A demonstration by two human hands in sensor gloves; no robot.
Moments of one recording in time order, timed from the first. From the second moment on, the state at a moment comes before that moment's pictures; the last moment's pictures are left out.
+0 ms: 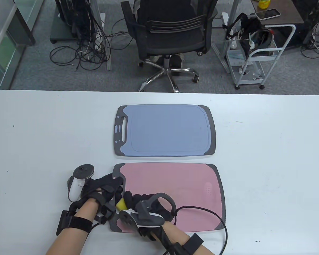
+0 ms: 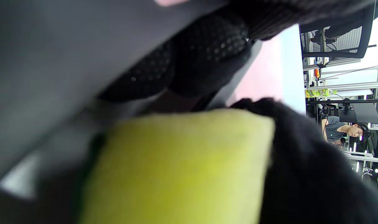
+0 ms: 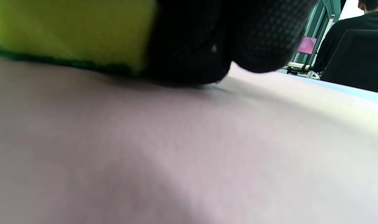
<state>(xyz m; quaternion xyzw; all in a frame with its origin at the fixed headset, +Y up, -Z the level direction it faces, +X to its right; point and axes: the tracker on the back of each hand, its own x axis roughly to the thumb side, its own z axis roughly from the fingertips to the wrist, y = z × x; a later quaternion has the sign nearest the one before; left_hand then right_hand) -0.248 -0.828 -0.235 -0.32 0.10 0.55 0.77 -0.059 -0.760 -0.158 -0.34 -0.01 -0.94 0.07</state>
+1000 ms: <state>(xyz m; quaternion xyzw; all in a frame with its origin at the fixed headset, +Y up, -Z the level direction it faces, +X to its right) -0.248 -0.829 -0.235 -0.32 0.10 0.55 0.77 -0.048 -0.760 -0.153 -0.34 -0.03 -0.94 0.05</state>
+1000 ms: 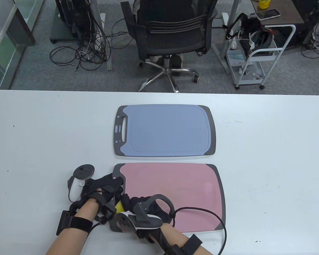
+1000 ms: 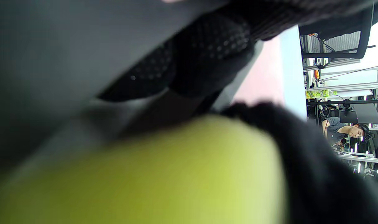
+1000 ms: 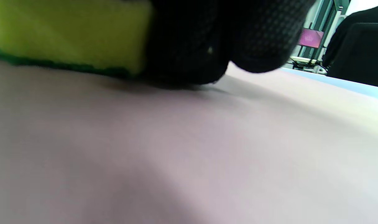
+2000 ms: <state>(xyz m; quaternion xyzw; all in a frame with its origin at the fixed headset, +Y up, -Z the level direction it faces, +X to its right) -0.248 -0.830 -0.236 -0.31 0.10 0.54 0.77 -0.023 -0.763 -0.149 -0.31 -0.03 -0.95 0.06</state>
